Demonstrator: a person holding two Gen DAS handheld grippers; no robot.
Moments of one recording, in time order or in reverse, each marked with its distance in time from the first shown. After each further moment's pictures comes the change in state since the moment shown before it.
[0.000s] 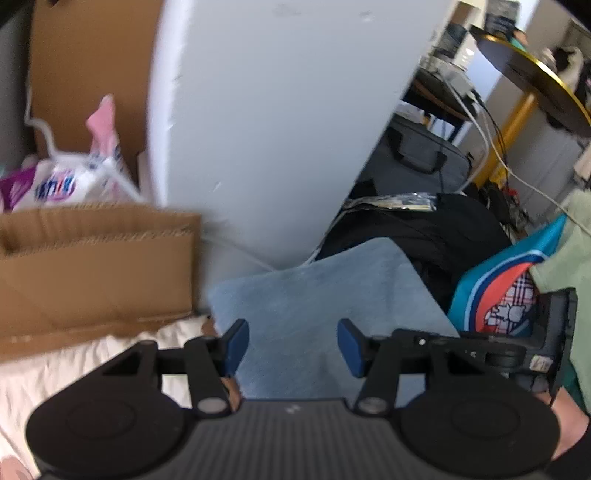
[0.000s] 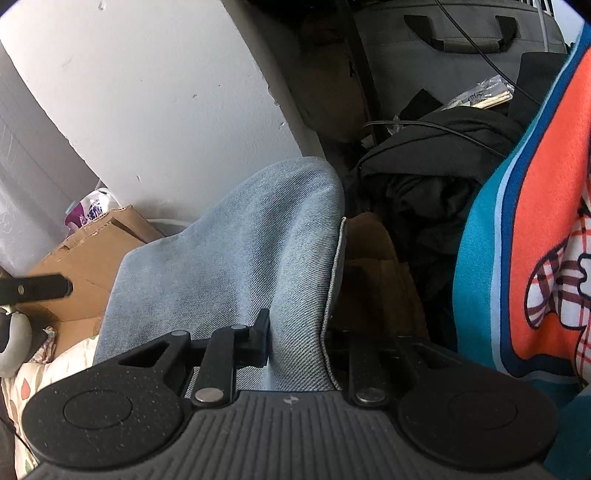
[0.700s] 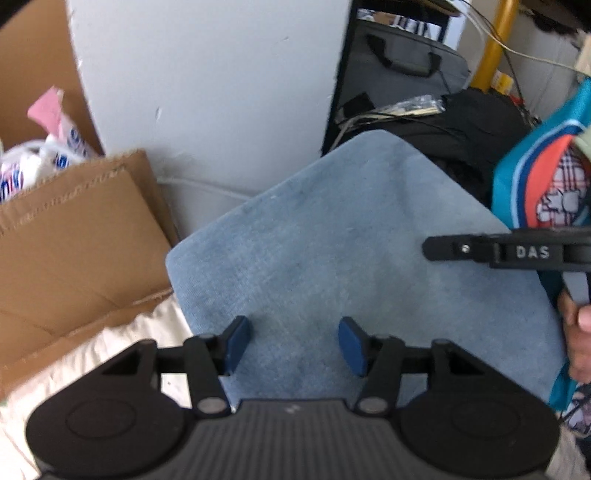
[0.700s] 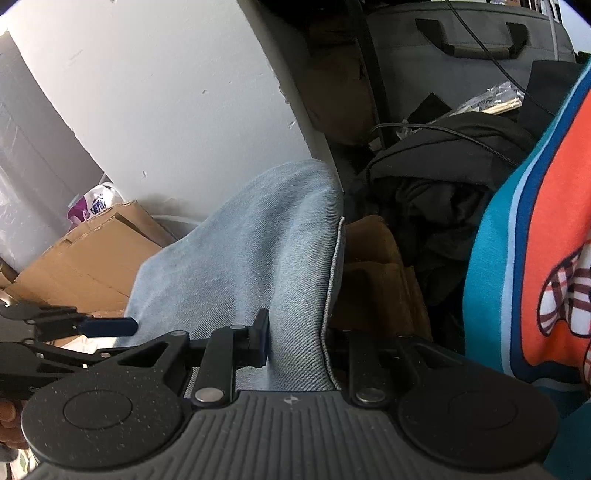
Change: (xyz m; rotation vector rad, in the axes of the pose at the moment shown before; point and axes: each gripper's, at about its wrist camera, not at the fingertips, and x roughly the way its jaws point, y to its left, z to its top) left arm 0.069 -0.021 -0.047 0.195 0.146 0.106; right arm 0.008 0.004 0.000 -0.027 -0.004 0.001
